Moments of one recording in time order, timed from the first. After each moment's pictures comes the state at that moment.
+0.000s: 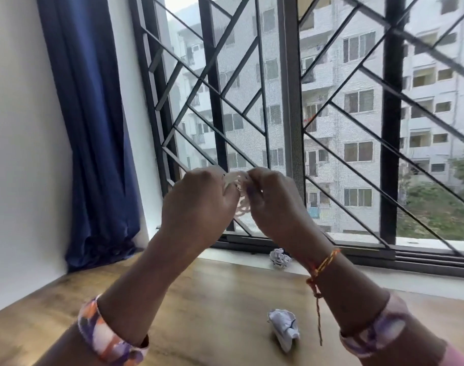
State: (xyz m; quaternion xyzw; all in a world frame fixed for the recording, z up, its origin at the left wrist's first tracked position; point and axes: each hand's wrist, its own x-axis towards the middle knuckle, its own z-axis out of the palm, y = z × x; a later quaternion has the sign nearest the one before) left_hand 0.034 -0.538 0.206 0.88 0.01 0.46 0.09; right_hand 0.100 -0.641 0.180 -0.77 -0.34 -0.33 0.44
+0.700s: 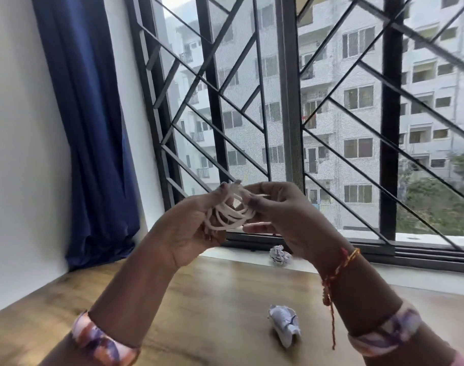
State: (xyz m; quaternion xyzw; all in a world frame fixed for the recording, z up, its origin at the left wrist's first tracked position) left_hand 0.035 -0.521 0.190 0.66 0.01 0.07 0.75; right_hand 0.094 -0.656 0.172 -0.63 -0.33 0.03 0.70
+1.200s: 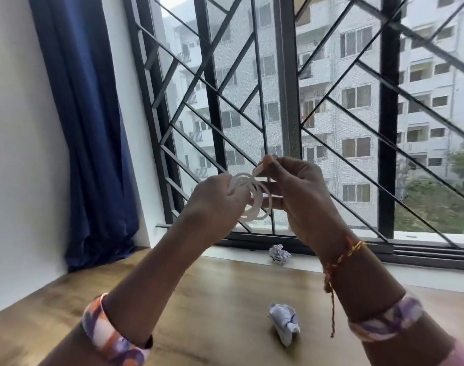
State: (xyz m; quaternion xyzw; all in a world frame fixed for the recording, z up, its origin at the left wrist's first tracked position) left_hand 0.035 -0.547 0.202 0.90 -0.01 0.30 0.32; right_hand 0.093 -0.664 0.190 -0.53 -0.30 -0.07 0.79
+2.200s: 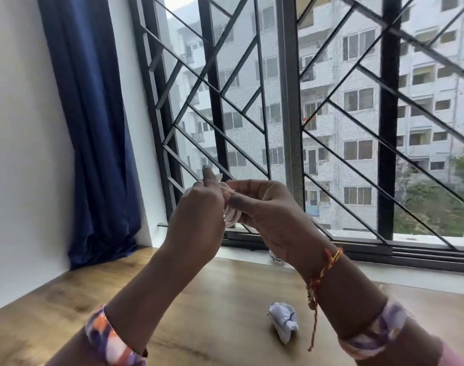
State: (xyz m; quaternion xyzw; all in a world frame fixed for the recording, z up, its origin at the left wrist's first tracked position) left_hand 0.036 -0.532 0.178 0.90 0.05 0.42 0.02; right_hand 0.081 -0.635 0.171 -0.50 -0.36 0.06 0.79
